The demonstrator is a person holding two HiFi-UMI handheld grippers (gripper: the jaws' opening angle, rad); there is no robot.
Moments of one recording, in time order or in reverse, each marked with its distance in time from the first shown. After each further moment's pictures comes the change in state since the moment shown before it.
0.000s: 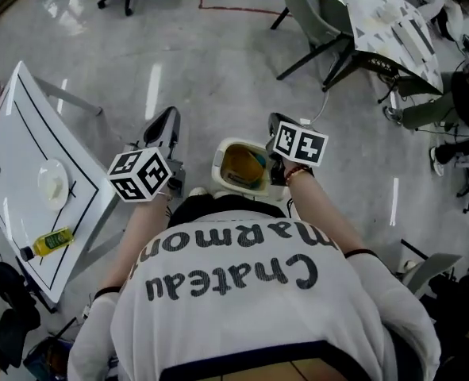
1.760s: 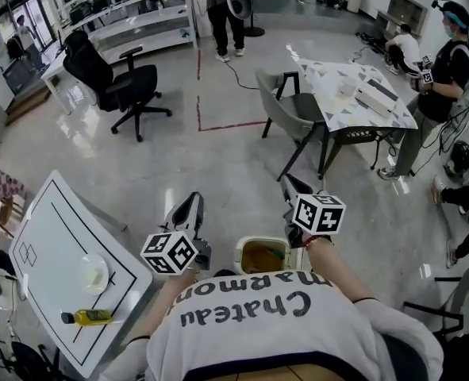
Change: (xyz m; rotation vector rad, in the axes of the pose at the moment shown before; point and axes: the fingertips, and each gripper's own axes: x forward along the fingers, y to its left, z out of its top) left arm -0.020 -0.076 0.079 0.113 -0.190 -0.209; right arm -0.133 0.046 0.124 -0.058 -0.474 0.140
